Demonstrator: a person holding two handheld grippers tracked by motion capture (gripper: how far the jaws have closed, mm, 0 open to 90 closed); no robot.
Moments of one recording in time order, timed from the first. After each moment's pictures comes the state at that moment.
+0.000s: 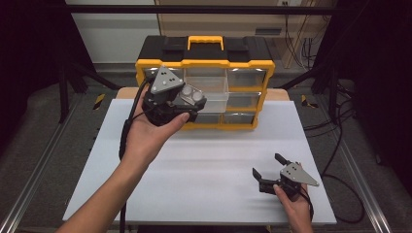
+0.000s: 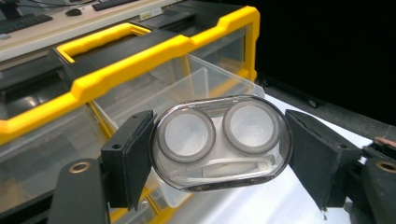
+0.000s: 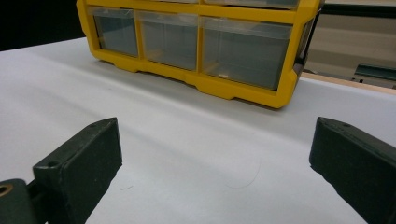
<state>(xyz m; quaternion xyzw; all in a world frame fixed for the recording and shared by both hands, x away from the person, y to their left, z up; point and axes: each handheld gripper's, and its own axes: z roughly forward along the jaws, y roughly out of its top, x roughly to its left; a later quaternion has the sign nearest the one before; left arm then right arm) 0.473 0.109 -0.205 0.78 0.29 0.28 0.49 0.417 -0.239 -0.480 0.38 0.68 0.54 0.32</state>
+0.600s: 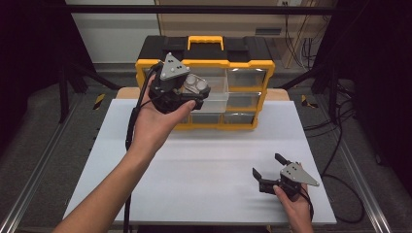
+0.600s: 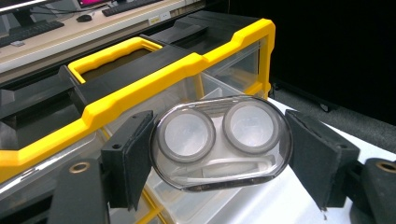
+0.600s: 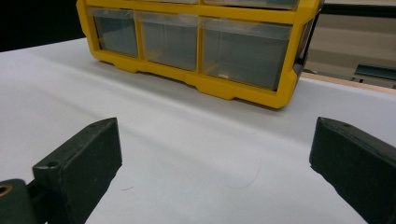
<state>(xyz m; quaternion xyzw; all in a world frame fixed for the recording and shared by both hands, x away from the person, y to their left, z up) 0.492 0.096 -0.197 0.77 0.30 0.29 0.48 0.417 -0.239 -0.479 0.38 0.68 0.54 0.32</state>
